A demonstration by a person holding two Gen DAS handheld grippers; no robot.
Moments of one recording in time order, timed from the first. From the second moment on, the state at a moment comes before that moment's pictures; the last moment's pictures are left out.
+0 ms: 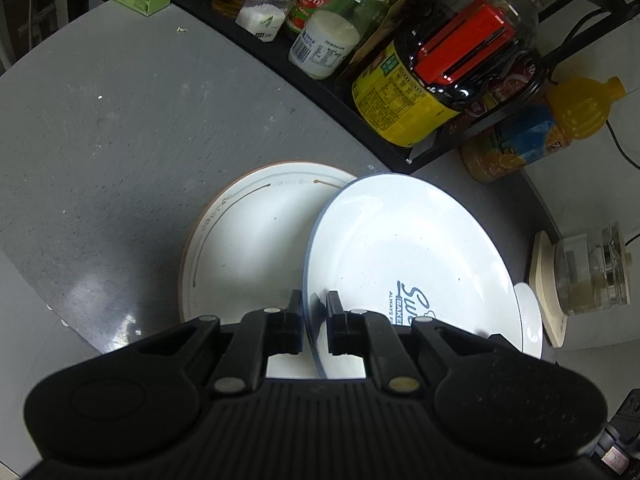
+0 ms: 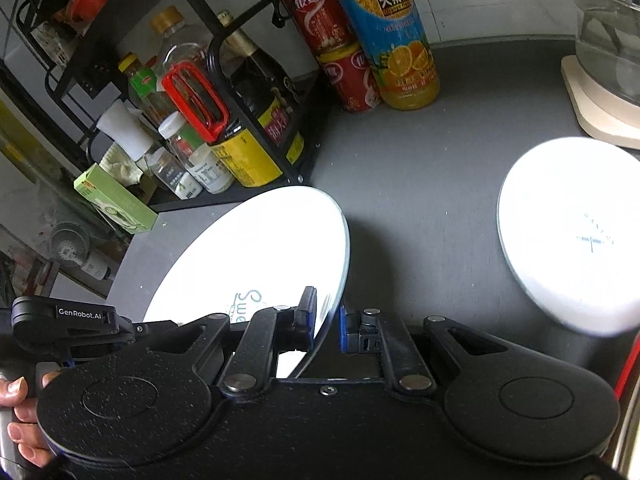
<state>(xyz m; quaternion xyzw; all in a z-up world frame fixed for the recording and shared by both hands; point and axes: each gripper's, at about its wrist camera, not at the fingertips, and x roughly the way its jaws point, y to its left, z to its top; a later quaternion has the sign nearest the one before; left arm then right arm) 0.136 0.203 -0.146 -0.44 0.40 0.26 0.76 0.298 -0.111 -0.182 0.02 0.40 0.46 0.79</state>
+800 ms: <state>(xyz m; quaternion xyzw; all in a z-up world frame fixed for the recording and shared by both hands) 0.117 0.225 -0.180 -0.46 0.43 0.27 0.73 0.271 -0.080 -0.201 -0.04 0.41 0.44 0.80</state>
